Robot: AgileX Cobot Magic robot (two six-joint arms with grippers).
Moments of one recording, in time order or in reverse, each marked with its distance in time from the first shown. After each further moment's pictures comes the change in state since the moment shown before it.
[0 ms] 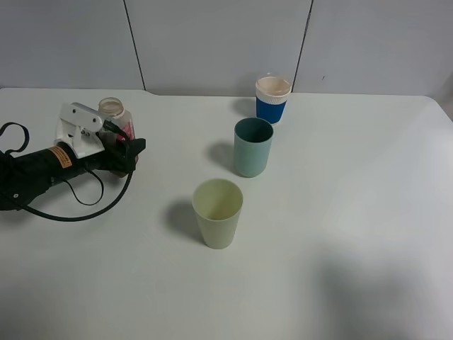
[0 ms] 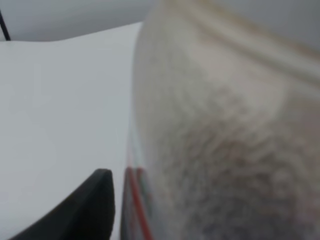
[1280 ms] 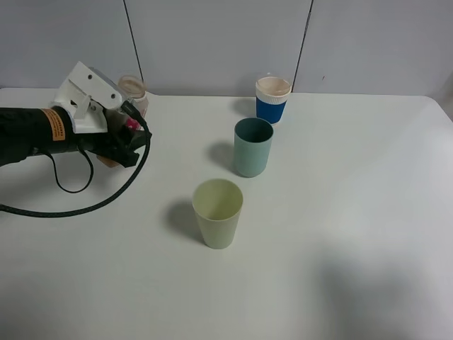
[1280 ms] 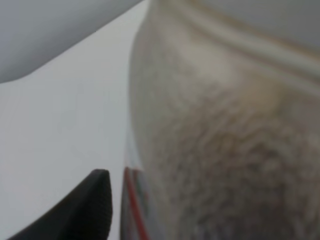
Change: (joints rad) left arm -0.213 -0.474 0.003 0.088 0.662 -0.071; right arm 0.000 0.000 0.000 0.000 0.000 0.000
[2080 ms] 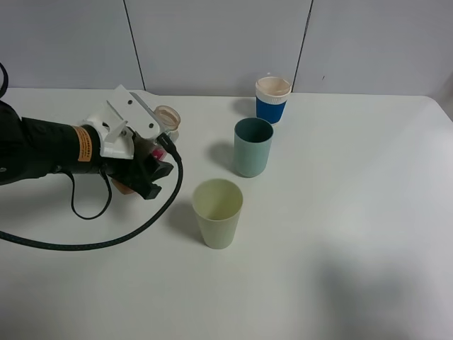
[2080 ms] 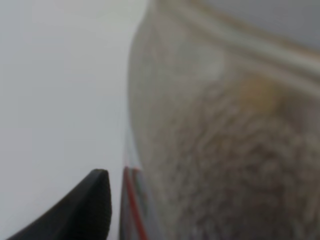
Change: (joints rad) left arm -0.234 -0.049 0.000 -0.065 0.249 0.001; right arm 0.000 0.000 0.000 0.000 0.000 0.000
